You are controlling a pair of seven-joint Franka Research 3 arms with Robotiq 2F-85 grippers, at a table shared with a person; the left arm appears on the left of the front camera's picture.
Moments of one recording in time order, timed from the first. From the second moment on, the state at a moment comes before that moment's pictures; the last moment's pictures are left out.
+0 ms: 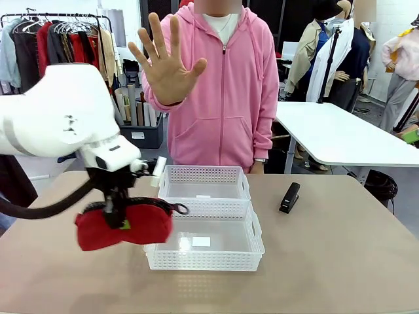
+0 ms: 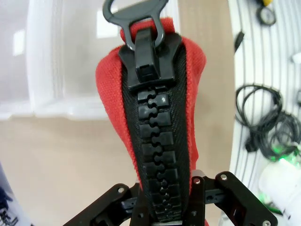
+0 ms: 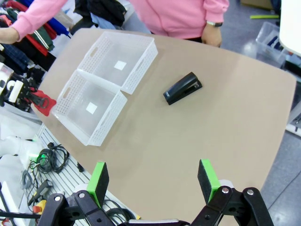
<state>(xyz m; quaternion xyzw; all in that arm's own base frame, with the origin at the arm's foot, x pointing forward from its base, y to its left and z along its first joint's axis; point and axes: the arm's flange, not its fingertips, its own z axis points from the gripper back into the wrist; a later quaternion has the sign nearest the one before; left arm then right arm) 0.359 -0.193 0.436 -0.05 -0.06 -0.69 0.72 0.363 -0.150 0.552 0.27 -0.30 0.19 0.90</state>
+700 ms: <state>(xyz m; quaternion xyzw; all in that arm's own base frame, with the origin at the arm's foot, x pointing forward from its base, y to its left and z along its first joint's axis) 0.378 -0.075 0.516 -0.02 0.00 -0.70 0.72 0.363 -0.150 0.552 0.27 -0.30 0.19 0.90</state>
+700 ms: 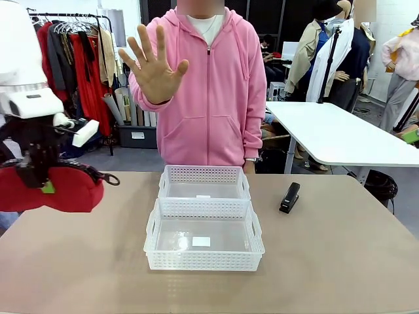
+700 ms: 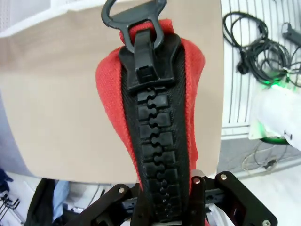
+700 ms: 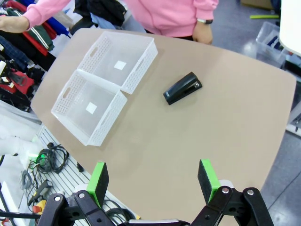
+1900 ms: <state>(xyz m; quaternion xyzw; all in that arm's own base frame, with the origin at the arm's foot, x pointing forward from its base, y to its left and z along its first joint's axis) 0.385 -0.083 0.509 -0.03 -0.01 -0.69 0.72 0.363 -0.150 0.552 0.27 -0.30 0.19 0.90</state>
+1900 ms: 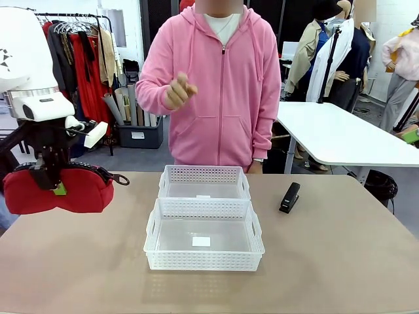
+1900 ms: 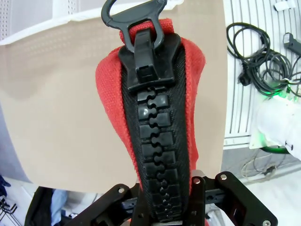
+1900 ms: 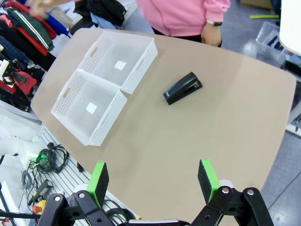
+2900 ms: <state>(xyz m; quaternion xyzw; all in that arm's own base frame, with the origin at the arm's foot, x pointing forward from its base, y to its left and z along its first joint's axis) 0.385 -0.083 0.509 -0.03 -0.01 -0.69 0.72 0.363 -0.150 0.552 0.27 -0.30 0.19 0.90</state>
